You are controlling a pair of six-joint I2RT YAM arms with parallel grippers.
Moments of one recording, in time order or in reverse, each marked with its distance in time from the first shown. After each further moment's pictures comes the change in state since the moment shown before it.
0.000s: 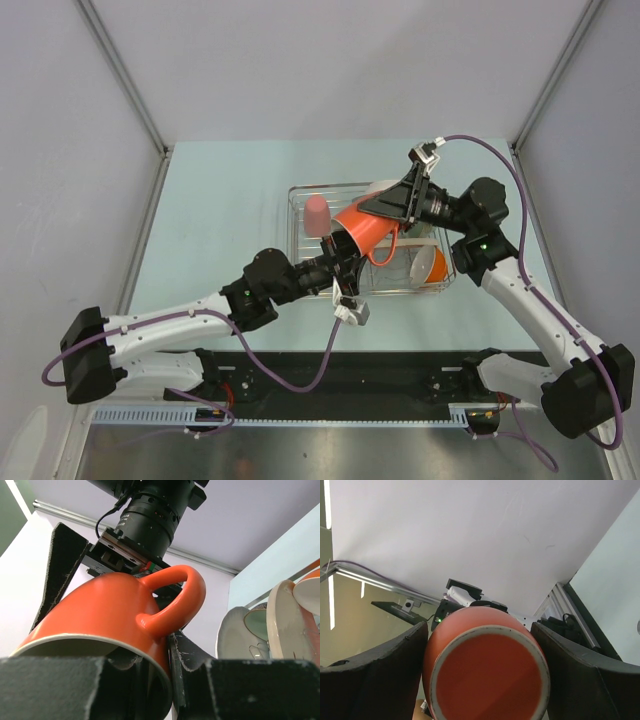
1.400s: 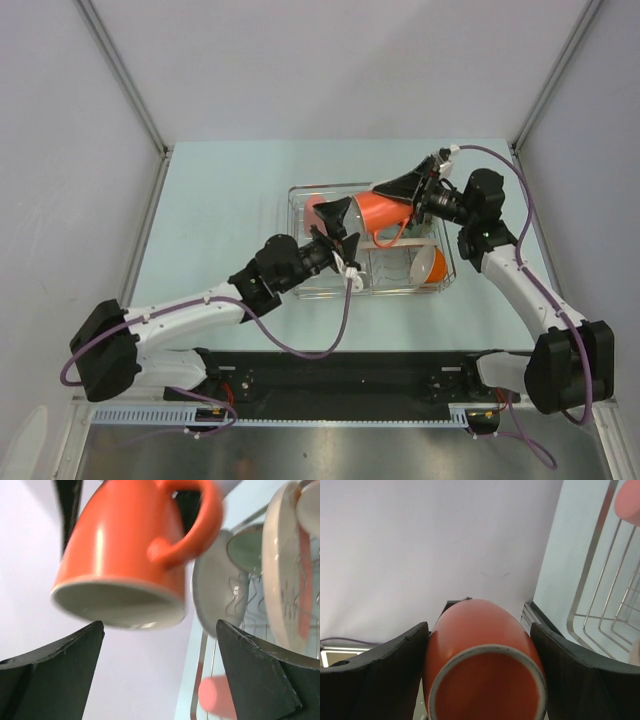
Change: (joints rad) left arm 0.142 0.112 -0.036 -0.007 -0.114 -0.085; right arm -0.188 0.107 -0.050 -0.099 0.026 -0.017
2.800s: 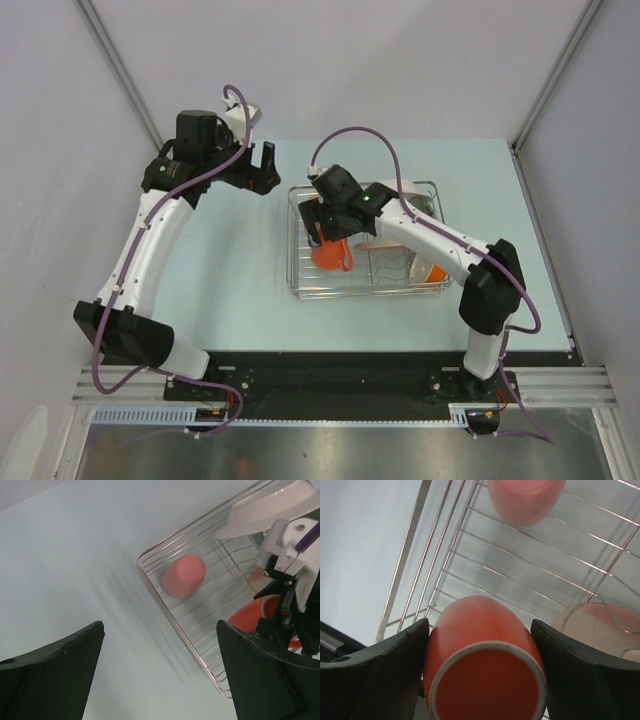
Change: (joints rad) left arm 0.730 0.210 0.916 -1.344 0.265 -1.072; right arm 0.590 0.599 0.773 -1.099 0.946 -0.996
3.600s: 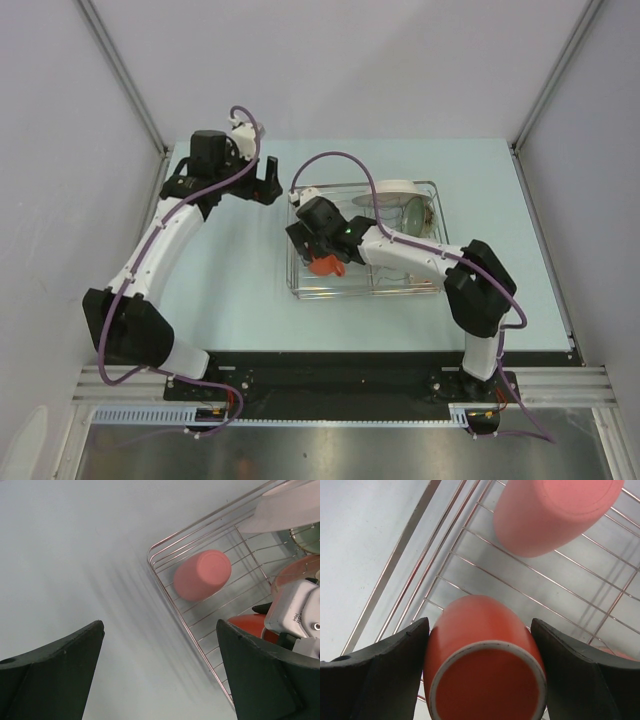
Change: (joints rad) left arm 0.021 -0.003 -0.256 0.253 -0.015 -0.033; right arm 0.102 0.037 -0.222 0.358 0.208 -0.144
